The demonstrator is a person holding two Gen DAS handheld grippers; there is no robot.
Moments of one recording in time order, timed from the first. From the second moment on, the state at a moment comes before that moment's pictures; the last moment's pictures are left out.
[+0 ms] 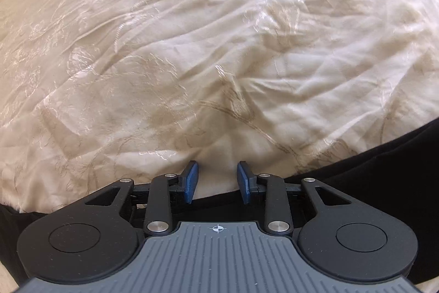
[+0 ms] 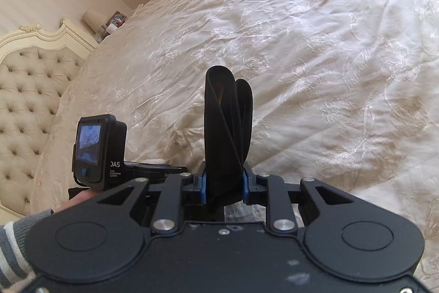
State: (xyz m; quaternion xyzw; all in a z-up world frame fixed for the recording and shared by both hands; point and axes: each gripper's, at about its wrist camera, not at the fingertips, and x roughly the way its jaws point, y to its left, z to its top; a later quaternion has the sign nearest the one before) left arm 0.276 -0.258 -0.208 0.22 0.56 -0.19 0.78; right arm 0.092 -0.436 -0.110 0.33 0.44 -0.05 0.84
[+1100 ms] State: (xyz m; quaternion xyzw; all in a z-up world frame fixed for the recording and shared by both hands) left arm 0.243 0.015 -0.145 0.09 0.55 -0.06 0.83; right arm 0.169 -0.170 -0.136 0.18 0.47 0.08 0.86
